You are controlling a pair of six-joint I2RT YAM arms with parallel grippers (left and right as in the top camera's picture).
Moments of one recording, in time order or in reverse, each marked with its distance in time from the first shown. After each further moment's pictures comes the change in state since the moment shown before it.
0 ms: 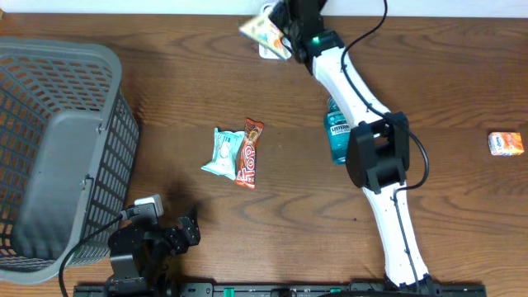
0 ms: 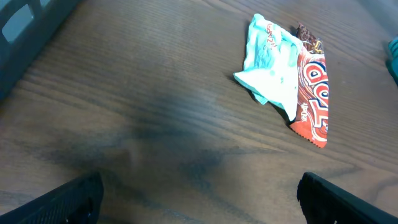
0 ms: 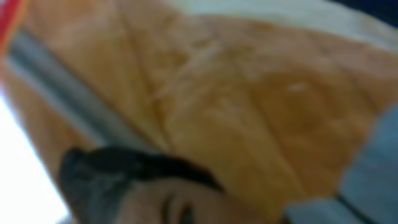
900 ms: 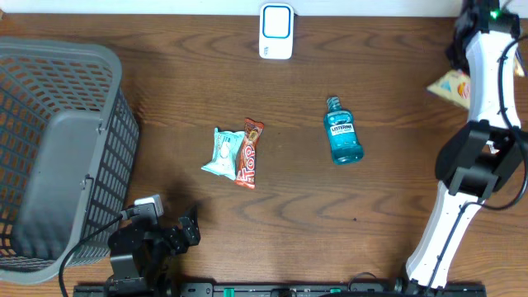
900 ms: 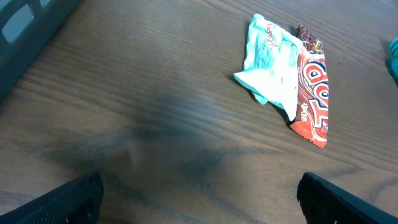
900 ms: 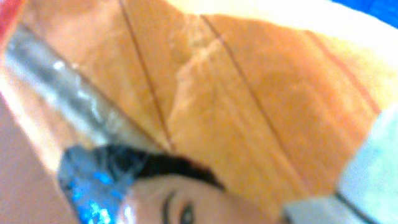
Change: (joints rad) left arm 0.000 0.000 0.000 0.000 0.000 0.000; right arm -0.618 -0.164 -0.064 -0.768 0.447 -0.360
